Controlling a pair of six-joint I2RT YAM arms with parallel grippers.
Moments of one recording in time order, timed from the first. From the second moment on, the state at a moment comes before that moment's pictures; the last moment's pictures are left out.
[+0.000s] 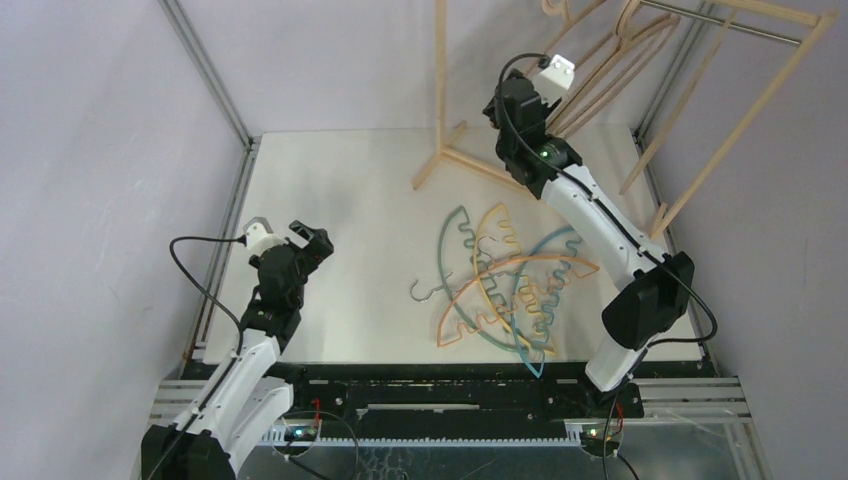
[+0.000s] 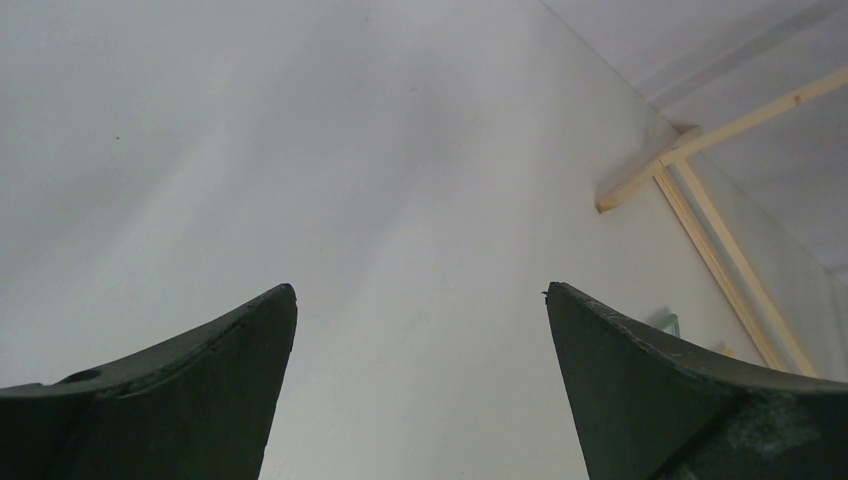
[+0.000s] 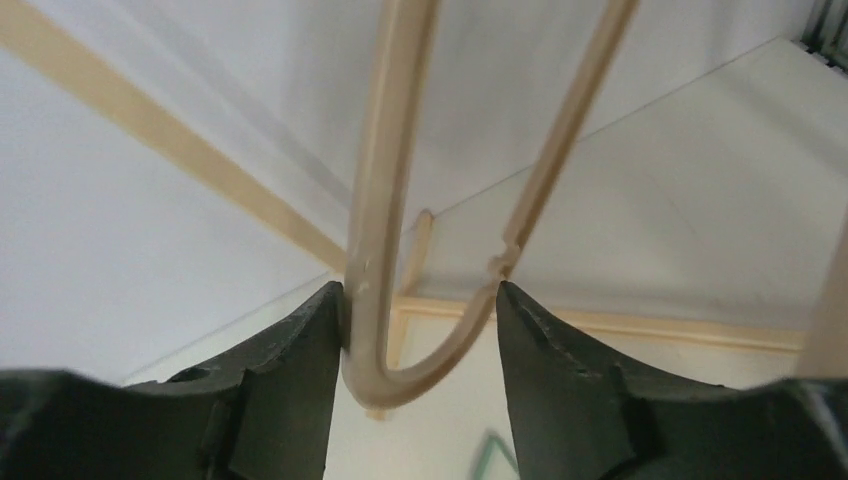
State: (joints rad) left arm -0.18 0.76 0.37 0.09 -0.36 -0.67; right arm 0.51 1.70 1.77 -0.31 0.73 0.60
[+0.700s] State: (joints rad) left arm -0.18 0.77 0.37 0.09 -0.36 -0.67; right arm 0.86 1.34 1.45 -0.19 1.07 0.34
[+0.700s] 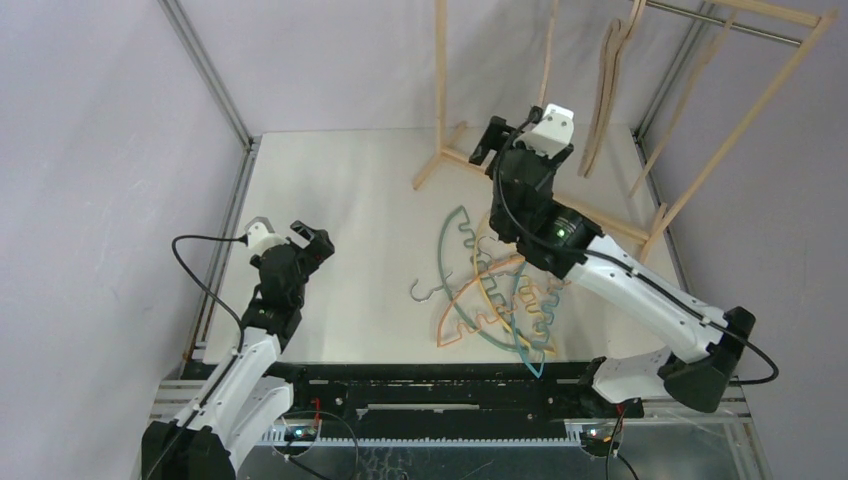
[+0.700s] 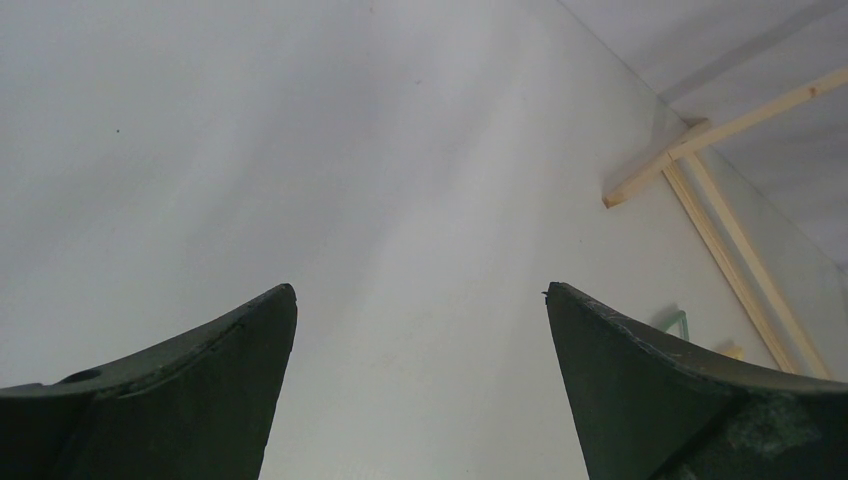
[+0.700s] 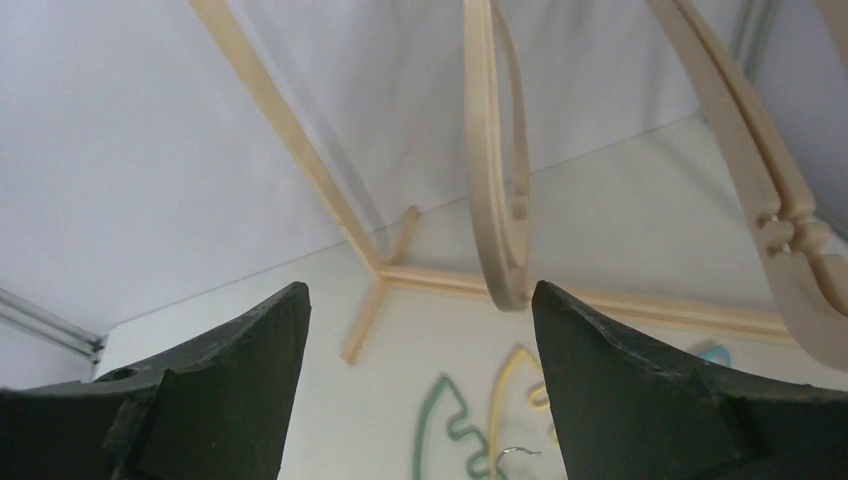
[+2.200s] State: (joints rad) left arm -0.18 0.83 0.37 0.13 -0.31 -0.67; right arm 0.25 0.99 1.41 -0.16 0.90 0.19
